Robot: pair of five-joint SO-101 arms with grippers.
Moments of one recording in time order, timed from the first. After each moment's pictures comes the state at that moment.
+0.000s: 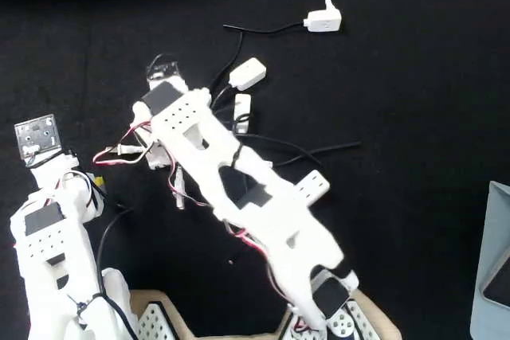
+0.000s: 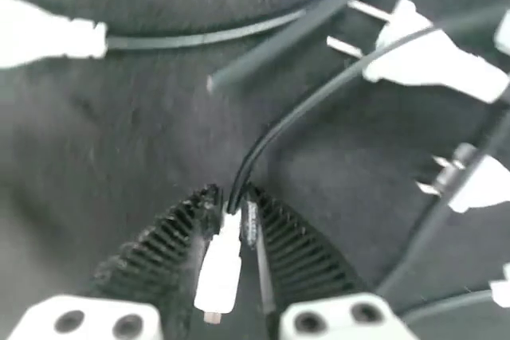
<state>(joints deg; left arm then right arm) -31.7 -51.7 72.7 44.1 -7.9 -44.0 44.2 -42.2 99.4 -27.6</state>
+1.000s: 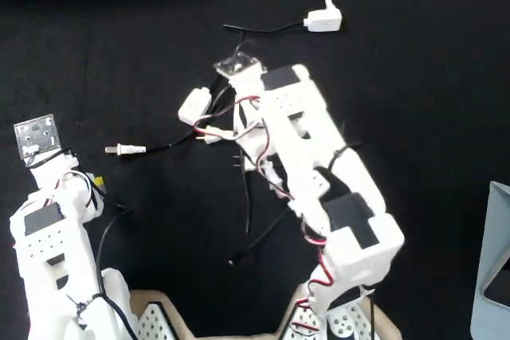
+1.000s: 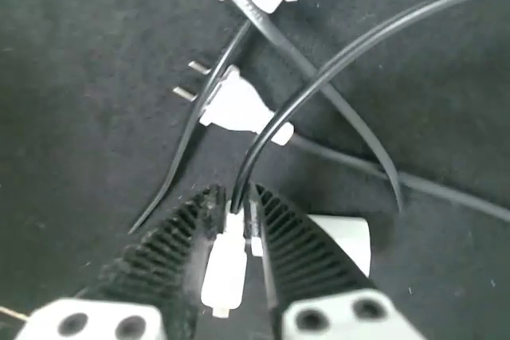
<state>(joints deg) -31.7 -51.7 72.7 44.1 -7.9 -20.6 13.3 4.9 82.1 15.2</state>
